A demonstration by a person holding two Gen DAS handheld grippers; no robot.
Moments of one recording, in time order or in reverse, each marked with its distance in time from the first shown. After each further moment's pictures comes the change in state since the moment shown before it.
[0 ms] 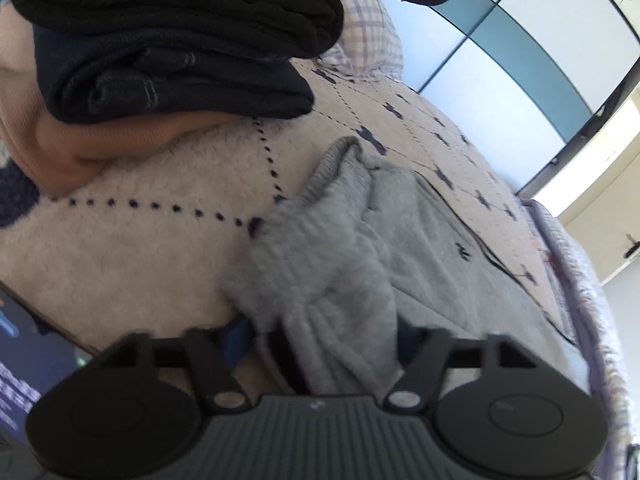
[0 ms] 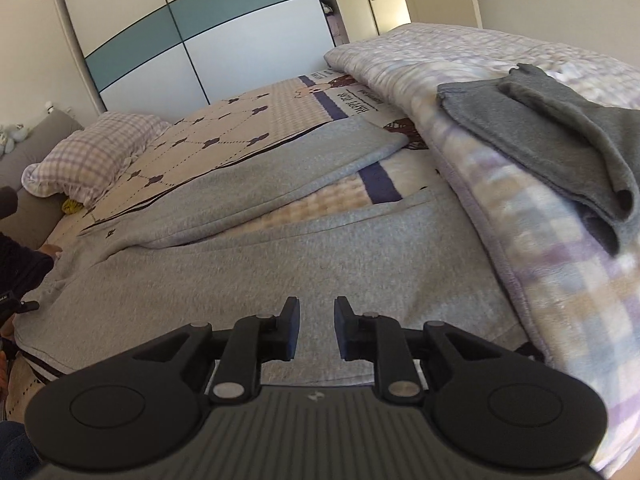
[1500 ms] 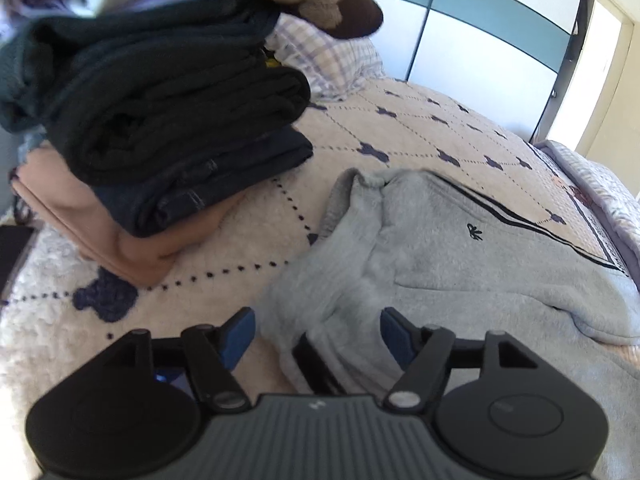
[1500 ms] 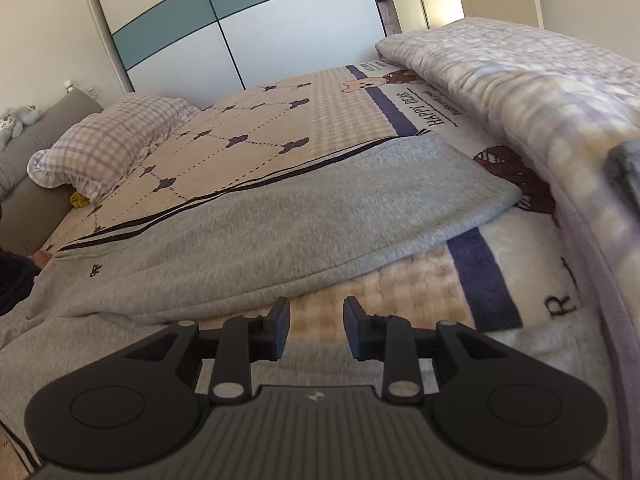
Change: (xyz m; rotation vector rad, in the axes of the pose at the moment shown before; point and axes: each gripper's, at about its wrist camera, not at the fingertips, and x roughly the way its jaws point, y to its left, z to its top) left arm -0.075 -0.017 0.013 0.320 -0.056 0.148; right arm 0.162 0.026 0.100 -0.100 0.048 0.099
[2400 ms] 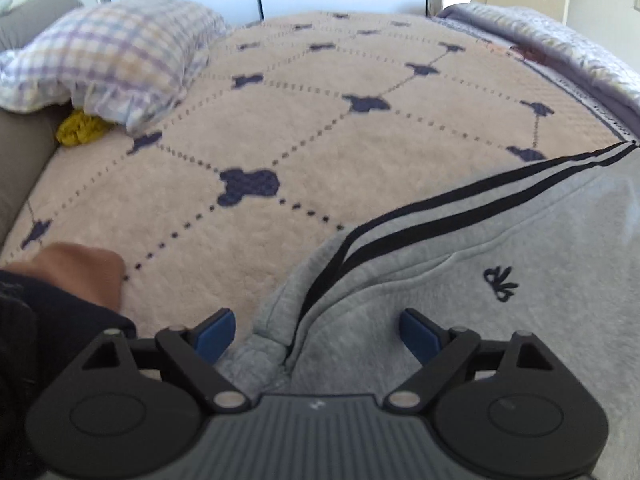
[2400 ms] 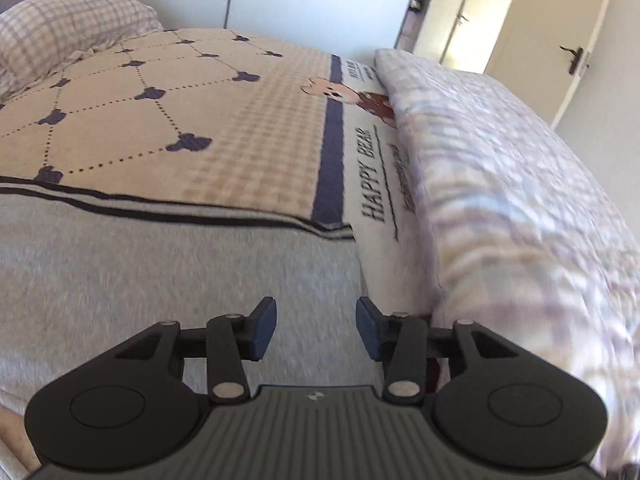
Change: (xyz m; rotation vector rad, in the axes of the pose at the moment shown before) left arm 0.229 -0.114 0.121 0.541 0.210 -0.132; right arm 0.107 -0.046 0.134 -0.451 0.102 -0.244
